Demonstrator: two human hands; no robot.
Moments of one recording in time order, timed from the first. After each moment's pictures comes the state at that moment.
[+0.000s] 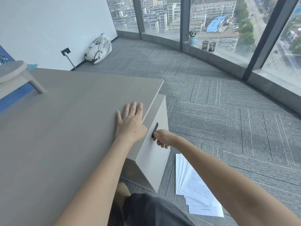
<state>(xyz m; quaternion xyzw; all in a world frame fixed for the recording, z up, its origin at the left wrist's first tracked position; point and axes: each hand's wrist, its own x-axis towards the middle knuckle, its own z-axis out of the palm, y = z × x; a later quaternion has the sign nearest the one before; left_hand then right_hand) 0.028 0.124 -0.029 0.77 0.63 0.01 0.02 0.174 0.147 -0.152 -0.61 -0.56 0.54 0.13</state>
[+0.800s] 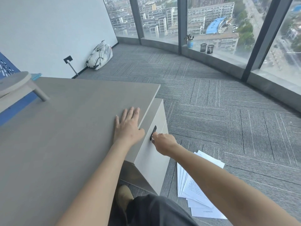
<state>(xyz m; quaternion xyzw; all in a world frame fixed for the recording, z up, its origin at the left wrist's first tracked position) 0.026 0.125 -0.027 0.77 0.64 0.02 0.03 0.169 0.123 -0.158 -0.63 -0.76 0.15 0.07</state>
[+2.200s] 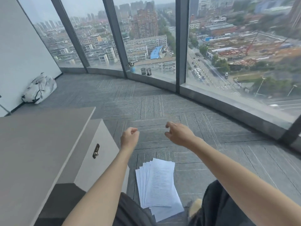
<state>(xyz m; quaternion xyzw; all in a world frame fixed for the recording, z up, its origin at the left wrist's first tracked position) 0.241 0.044 -0.054 0.66 0.58 0.26 0.40 0.431 -0.058 -0.044 -0.79 -0.58 0.14 0.16</state>
